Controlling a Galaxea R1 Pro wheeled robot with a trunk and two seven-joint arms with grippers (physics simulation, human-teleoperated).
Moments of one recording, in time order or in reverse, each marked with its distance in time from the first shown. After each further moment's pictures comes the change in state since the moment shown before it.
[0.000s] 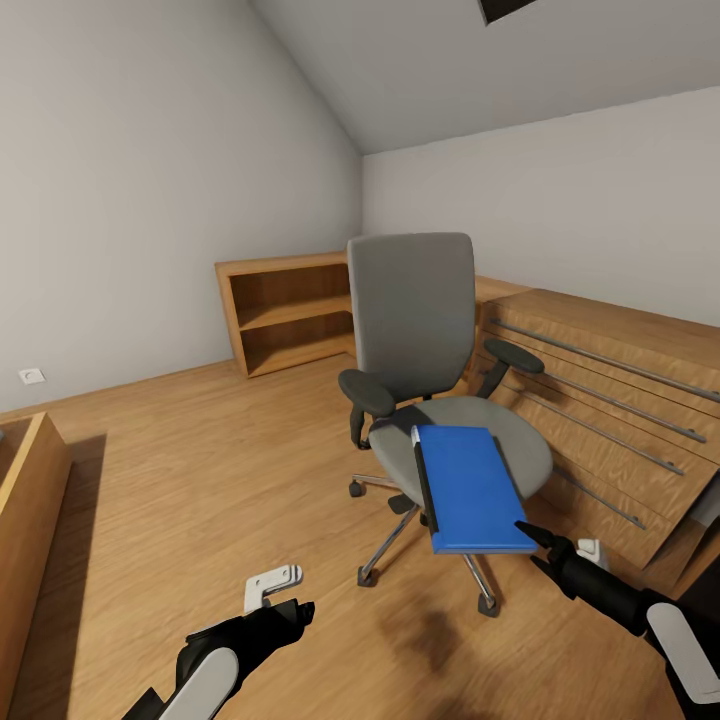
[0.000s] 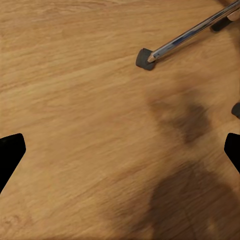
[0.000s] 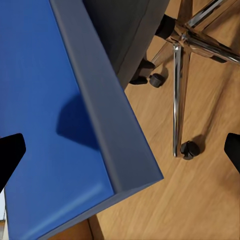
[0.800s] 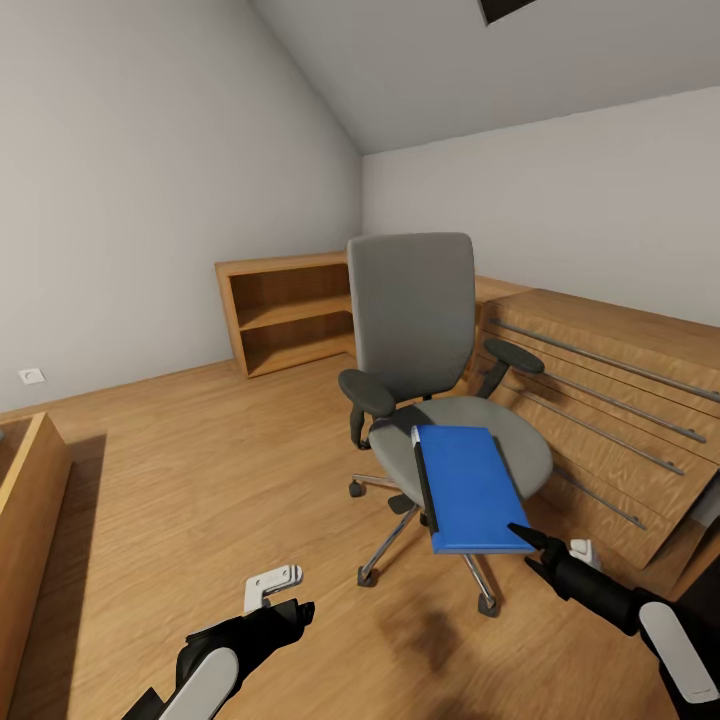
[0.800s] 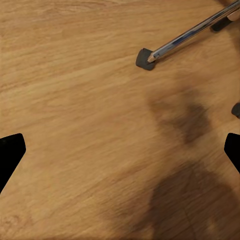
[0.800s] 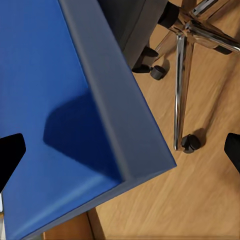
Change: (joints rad) left arm 0.000 0.000 0.000 0.000 0.000 0.000 0.000; right arm 0.000 0.002 0.033 0.001 0.000 -0.001 0.000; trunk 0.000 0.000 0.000
